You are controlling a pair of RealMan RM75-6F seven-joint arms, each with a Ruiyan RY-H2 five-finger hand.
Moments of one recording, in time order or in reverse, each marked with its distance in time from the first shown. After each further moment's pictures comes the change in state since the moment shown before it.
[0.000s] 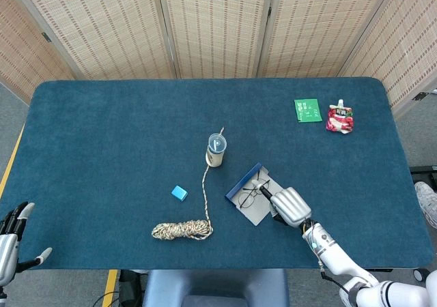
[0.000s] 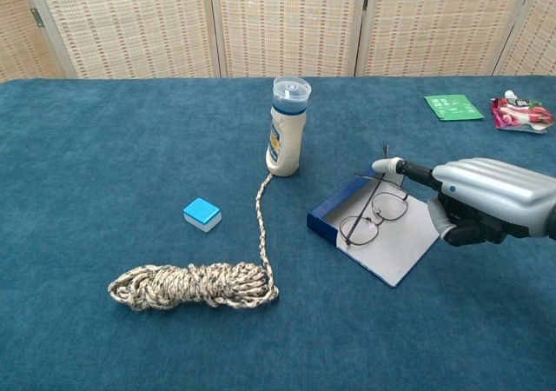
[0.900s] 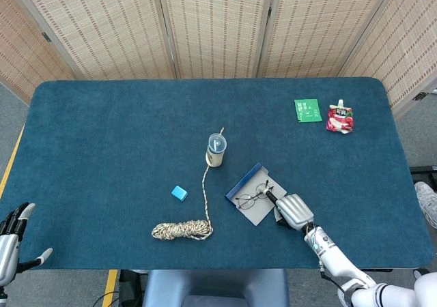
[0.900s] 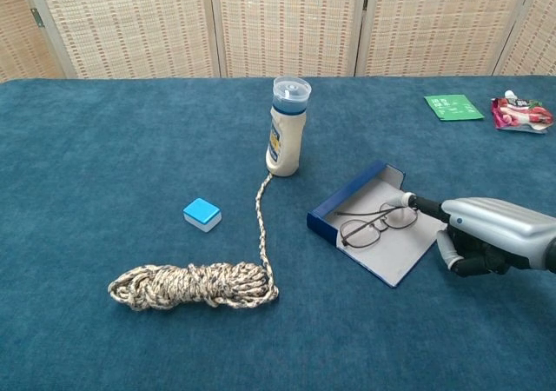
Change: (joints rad) left arm 0.000 -0.004 0.001 0.003 -0.001 -0.002 -0.002; right arm -0.033 -0.089 -0.013 0.159 0.020 -0.072 0.154
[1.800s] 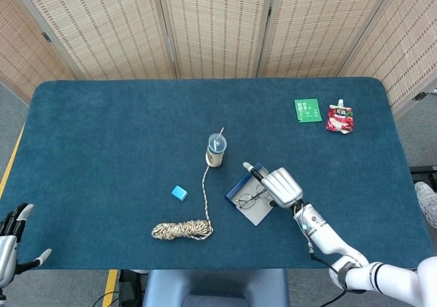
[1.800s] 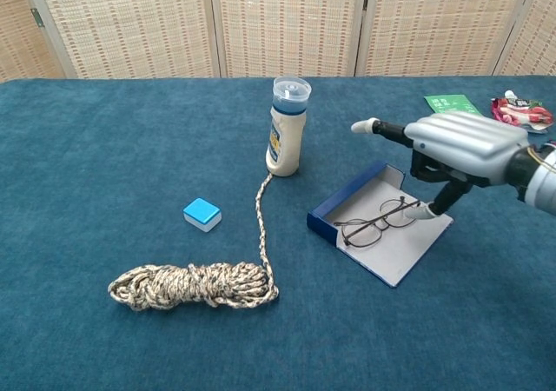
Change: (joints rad) left arm 0.008 0.002 0.004 0.002 0.004 0.011 -0.007; right arm 0.129 0.057 0.137 -0.084 -0.025 0.004 -0.300
